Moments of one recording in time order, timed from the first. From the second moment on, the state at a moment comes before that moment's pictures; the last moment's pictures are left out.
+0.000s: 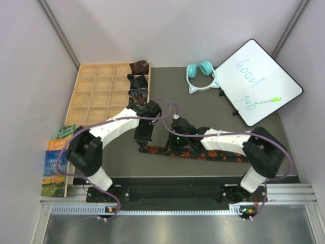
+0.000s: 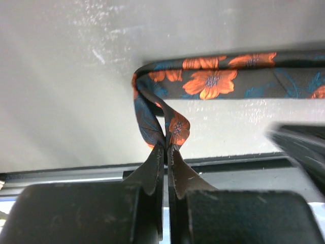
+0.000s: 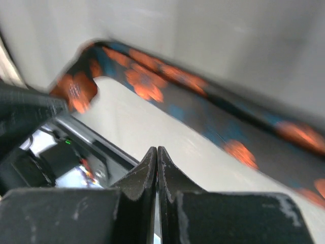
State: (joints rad) left arm -0.64 1.63 1.23 -1.09 -0.06 -0.46; right arm 0.92 1.67 0.93 -0.10 -0.21 1.03
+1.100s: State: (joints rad) left arm -0.68 1.84 1.31 -1.02 0.04 -0.42; right arm 0.87 1.08 0.44 -0.24 0.16 0.91
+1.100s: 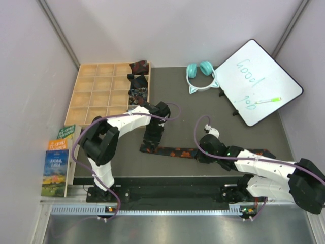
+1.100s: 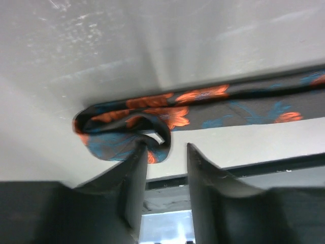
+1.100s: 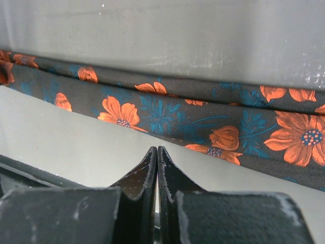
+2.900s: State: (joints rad) left arm -0.37 1.02 0.96 -0.87 -0.19 -0.49; right arm 0.98 1.85 1.27 -0.13 -0.28 0.85
